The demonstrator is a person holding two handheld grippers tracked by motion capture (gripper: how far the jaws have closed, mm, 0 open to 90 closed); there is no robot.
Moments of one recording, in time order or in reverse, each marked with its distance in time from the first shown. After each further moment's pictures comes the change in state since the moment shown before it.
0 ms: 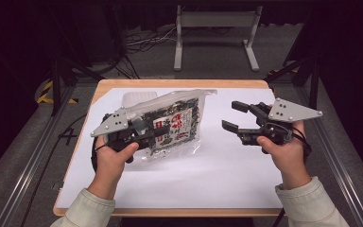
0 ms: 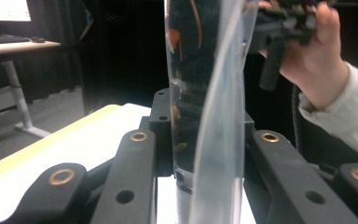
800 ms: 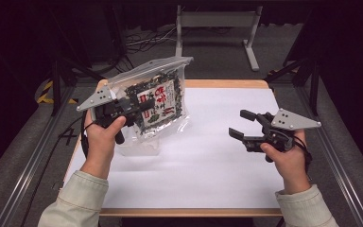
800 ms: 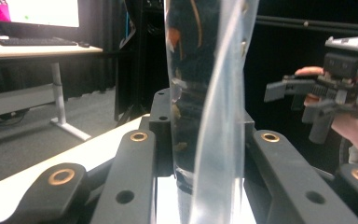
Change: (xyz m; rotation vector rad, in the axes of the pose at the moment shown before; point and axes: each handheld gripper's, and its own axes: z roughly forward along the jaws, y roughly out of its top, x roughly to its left) left arm 0.051 0.018 -0.014 -0.056 0.111 -0.074; right arm -0.009 -0.042 -0.010 0.037 -0.062 0.077
